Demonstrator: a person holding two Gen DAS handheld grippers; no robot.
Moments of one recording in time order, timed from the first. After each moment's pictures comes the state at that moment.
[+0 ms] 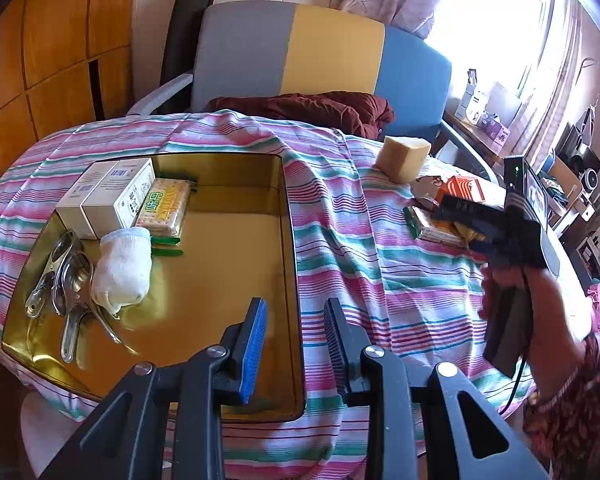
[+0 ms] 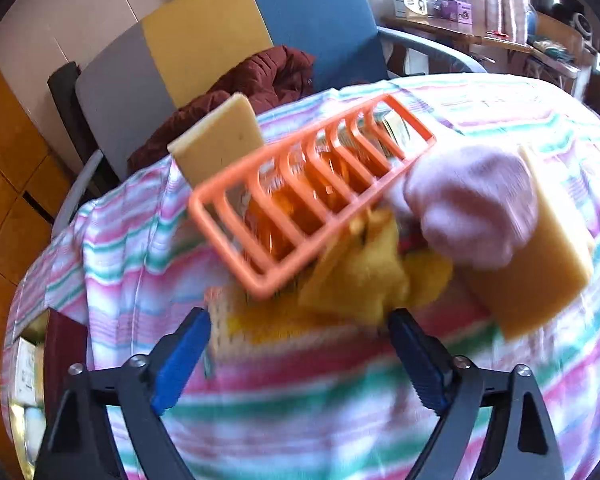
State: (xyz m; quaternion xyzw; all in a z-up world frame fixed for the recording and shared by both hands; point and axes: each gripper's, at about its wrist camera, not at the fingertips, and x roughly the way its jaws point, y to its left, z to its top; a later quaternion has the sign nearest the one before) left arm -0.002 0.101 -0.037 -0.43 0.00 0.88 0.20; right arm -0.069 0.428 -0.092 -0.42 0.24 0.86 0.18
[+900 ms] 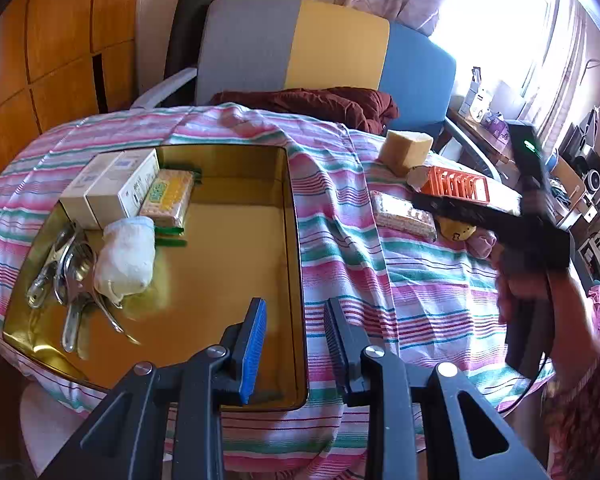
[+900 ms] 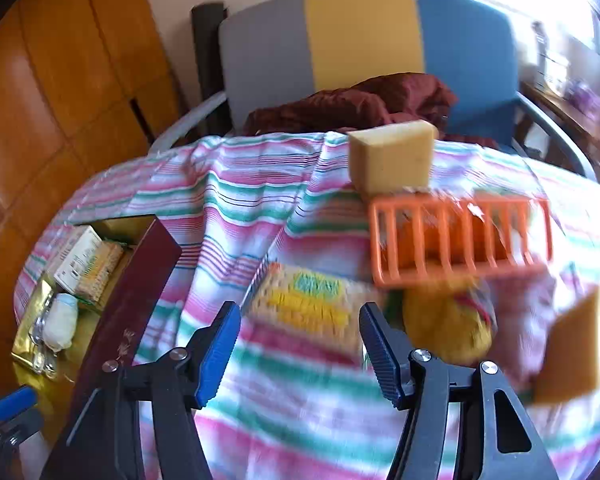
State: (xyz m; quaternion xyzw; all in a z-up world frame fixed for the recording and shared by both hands) left arm 0.005 0.097 -0.037 -0.43 0.00 0.88 0.19; right arm -0.075 0.352 -0.060 -0.42 0.07 0.90 -0.02
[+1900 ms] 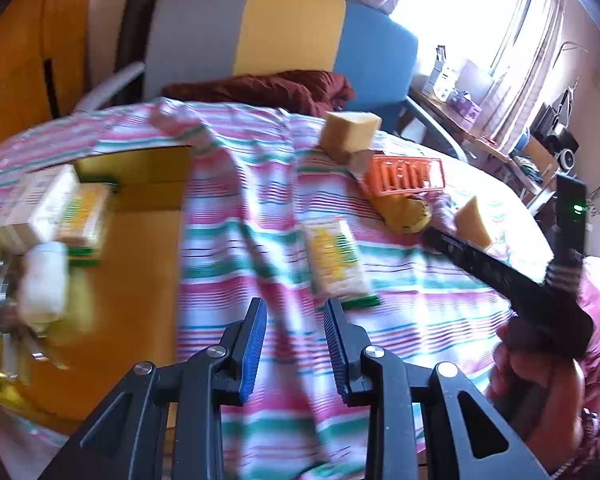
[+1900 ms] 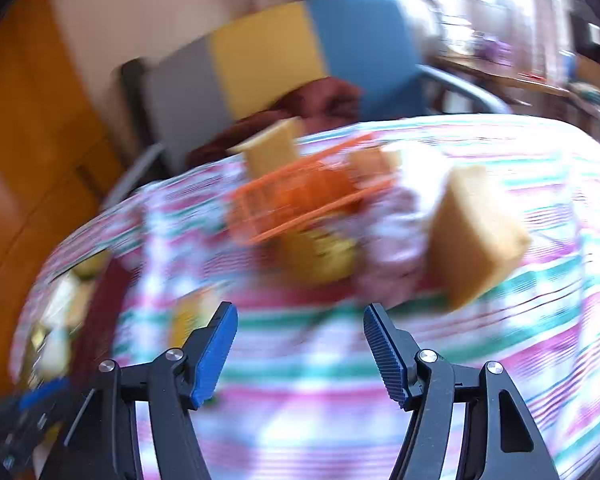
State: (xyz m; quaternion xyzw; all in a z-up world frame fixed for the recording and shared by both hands) left arm -0.016 0.184 -0.044 -0.47 0.01 0.84 0.26; right arm 0.029 0.428 -0.068 -0.37 0.19 0.89 0.15
